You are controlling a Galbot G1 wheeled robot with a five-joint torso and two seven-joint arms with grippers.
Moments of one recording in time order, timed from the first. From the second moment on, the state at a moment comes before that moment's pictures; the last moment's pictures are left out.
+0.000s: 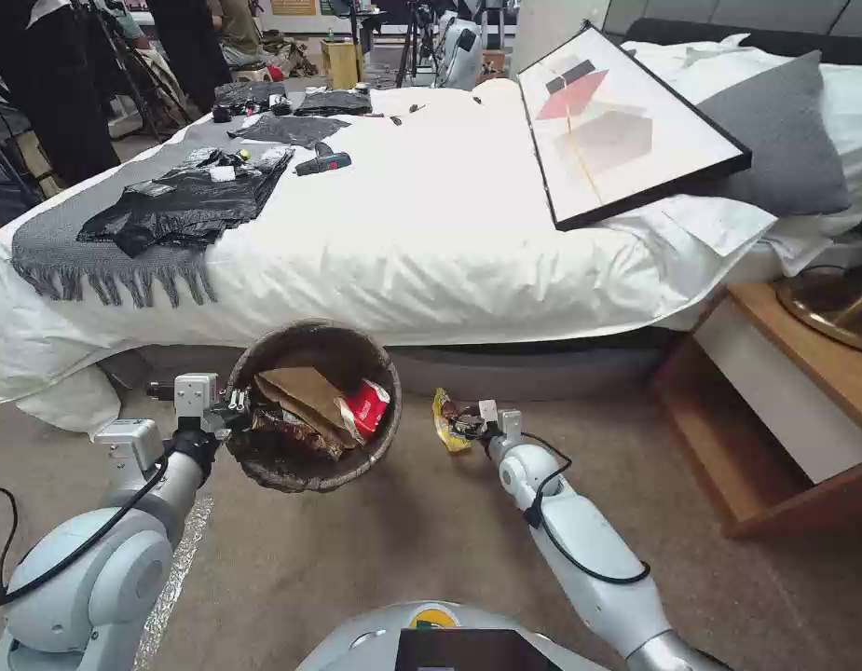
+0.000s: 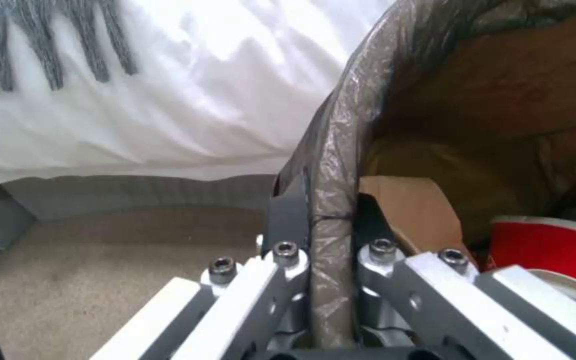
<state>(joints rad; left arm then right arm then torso) 1.59 -1.25 -0.83 -2.50 -0.52 0.74 -0.12 -0.96 1.32 0.13 1.35 0.47 -0.42 0.11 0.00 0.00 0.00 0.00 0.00</state>
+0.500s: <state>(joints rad) 1.59 -1.25 -0.83 -2.50 -0.52 0.74 -0.12 -0.85 1.36 0.12 1.12 0.38 -0.38 0.05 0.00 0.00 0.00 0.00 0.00</state>
